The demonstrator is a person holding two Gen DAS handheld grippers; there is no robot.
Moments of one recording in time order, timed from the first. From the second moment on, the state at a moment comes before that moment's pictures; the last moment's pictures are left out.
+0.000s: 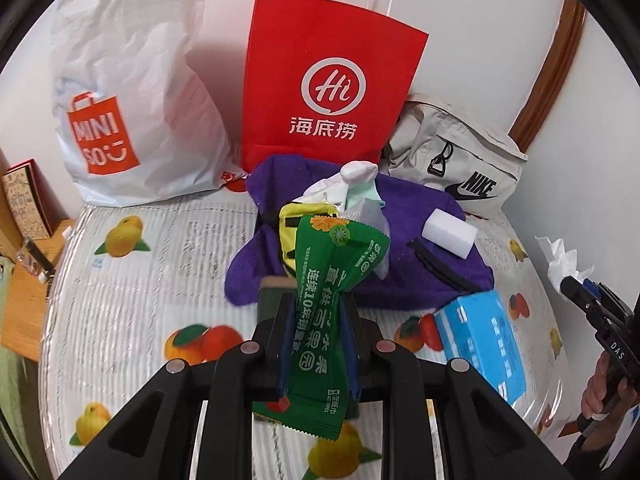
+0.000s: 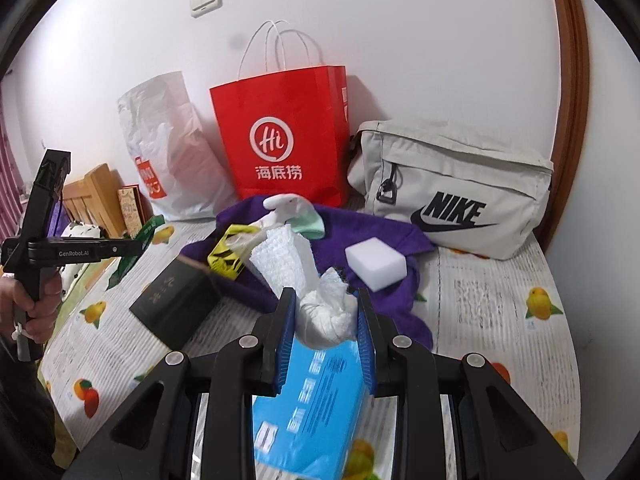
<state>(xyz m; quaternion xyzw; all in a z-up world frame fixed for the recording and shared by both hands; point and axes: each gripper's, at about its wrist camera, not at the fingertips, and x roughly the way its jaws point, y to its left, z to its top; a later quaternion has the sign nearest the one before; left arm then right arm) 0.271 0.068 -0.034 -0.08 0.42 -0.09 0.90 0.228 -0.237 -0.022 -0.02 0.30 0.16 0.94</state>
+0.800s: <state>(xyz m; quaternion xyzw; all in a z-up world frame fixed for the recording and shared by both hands) 0.364 0.055 -0.054 -0.08 0.45 -0.11 0.88 0.338 -0.189 -0.075 -0.05 0.38 0.19 0.91</state>
